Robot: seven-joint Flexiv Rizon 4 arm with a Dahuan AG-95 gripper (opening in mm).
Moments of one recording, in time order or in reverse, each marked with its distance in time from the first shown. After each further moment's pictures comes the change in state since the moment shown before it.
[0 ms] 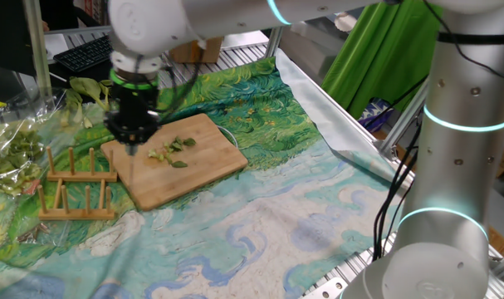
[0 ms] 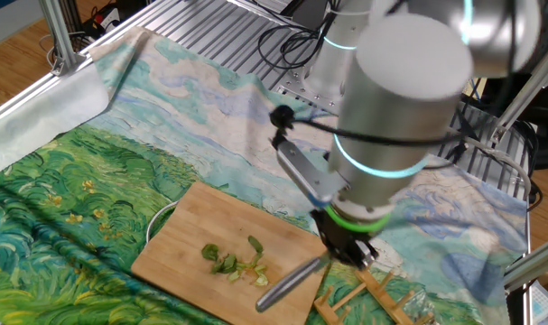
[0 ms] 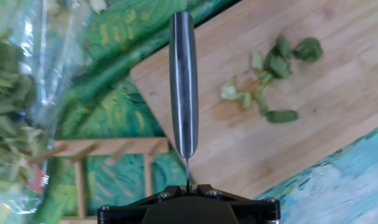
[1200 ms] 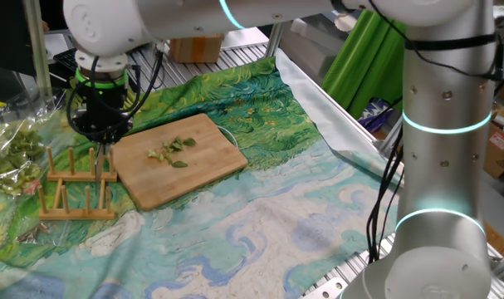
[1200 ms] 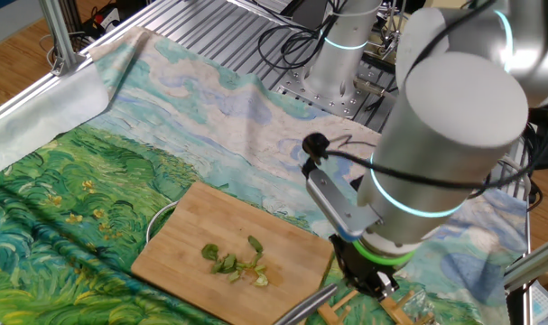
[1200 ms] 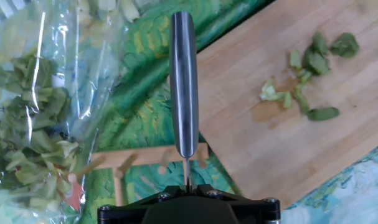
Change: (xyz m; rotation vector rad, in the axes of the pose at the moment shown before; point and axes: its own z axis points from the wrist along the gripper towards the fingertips) arm -0.006 0.043 0.016 0.008 -0.037 0.037
